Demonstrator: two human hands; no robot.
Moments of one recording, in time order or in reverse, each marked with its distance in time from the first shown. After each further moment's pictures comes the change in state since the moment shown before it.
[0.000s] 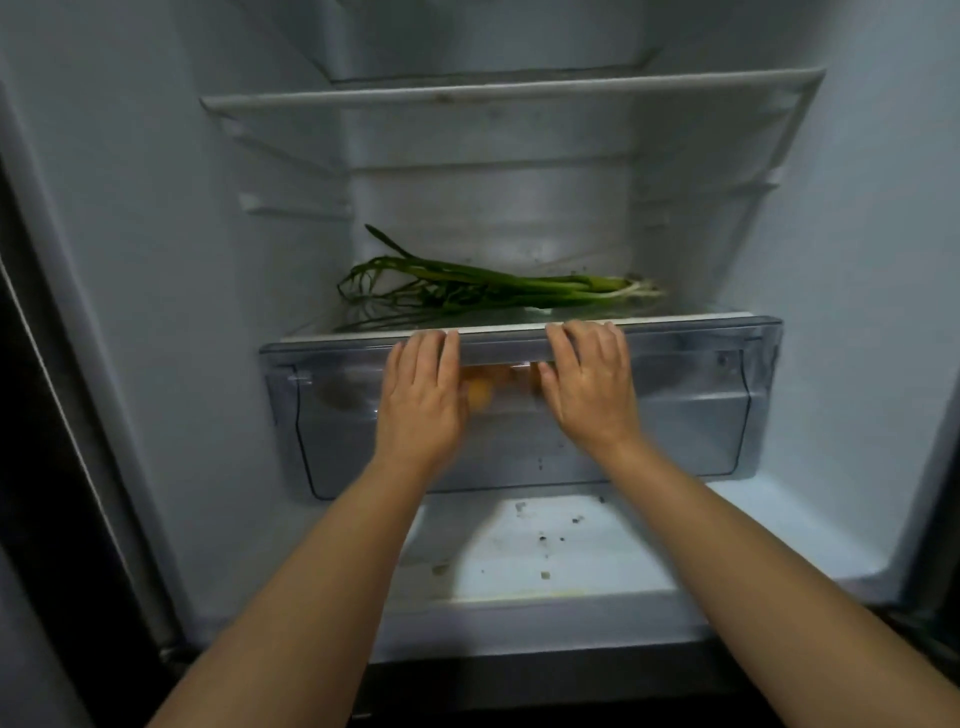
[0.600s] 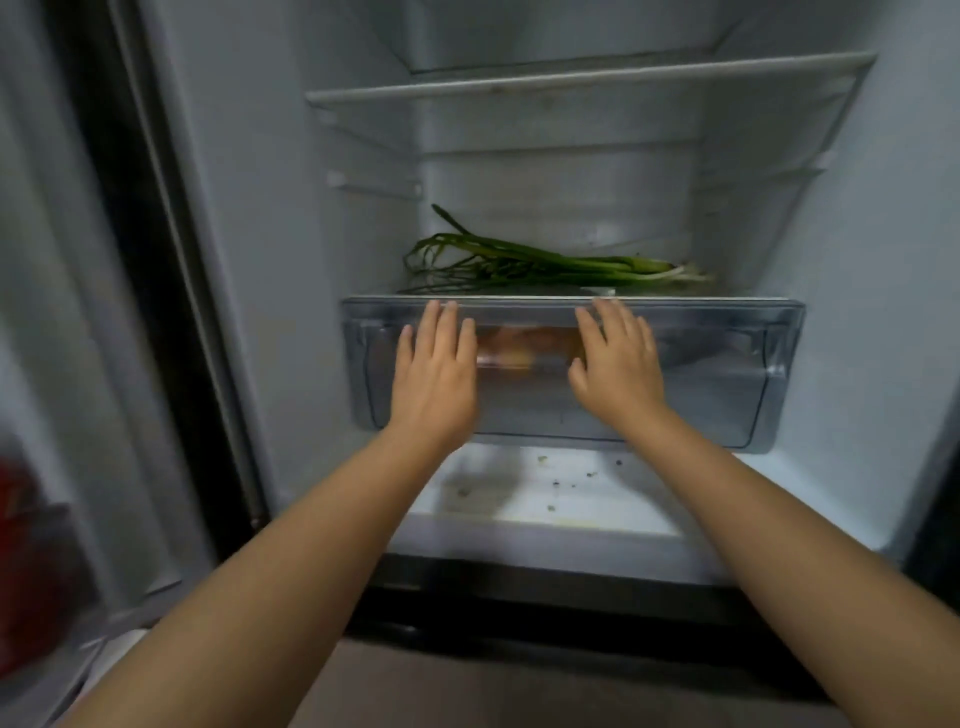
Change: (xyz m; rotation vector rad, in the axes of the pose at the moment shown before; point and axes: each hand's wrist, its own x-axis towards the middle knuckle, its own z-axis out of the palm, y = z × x) left_hand -0.032 0.022 -0.071 0.108 -0.385 -0.204; right_hand 0.000 -0.005 -0.045 0.268 -0.468 0.124
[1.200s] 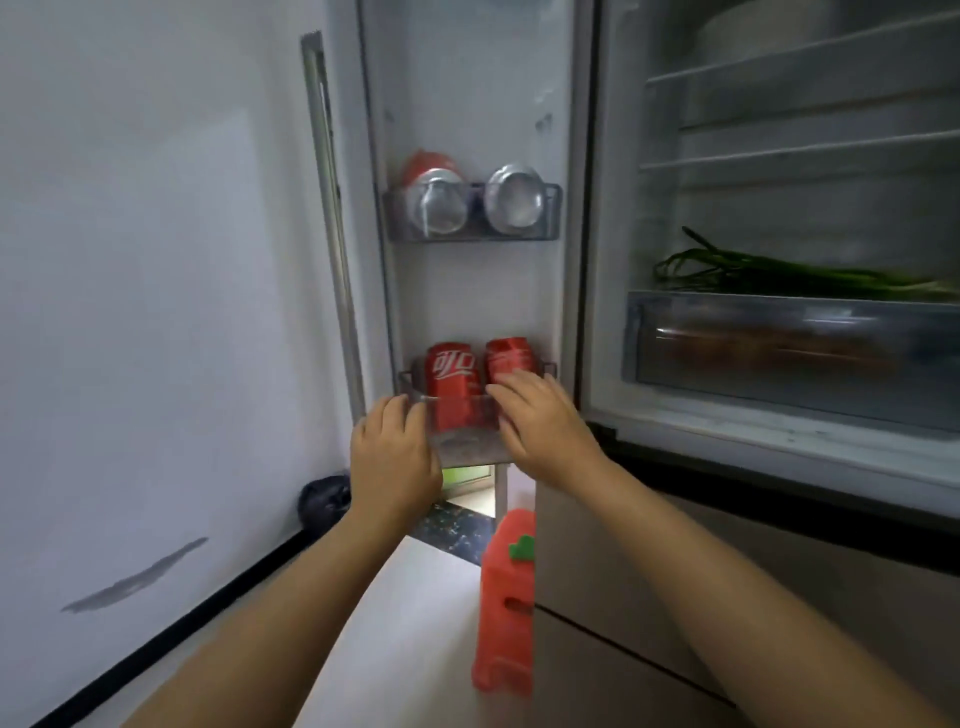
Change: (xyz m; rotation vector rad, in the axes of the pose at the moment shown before) left_hand -0.342 -0.204 -0.161 0.017 0.005 -0.455; right_hand -0.137 -0.351 -0.193 0.588 -0.179 -0.518
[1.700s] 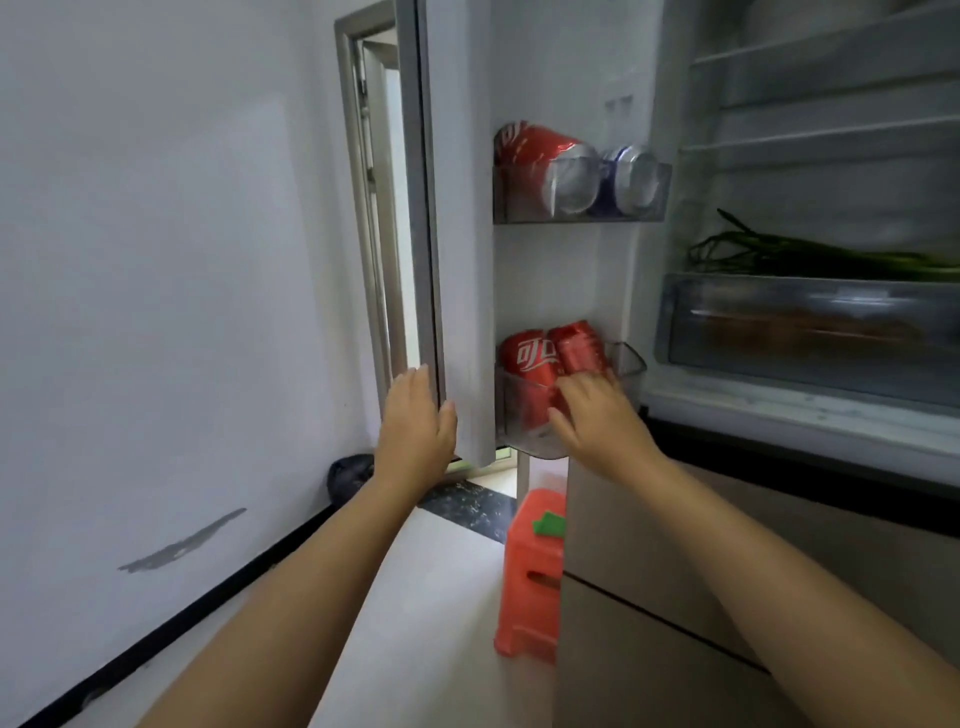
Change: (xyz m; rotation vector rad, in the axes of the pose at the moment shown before) left_hand -0.017 -0.035 -0.026 -0.370 0.059 -0.162; right_hand -0.015 -0.022 -0.001 -0.039 -0.071 0.162
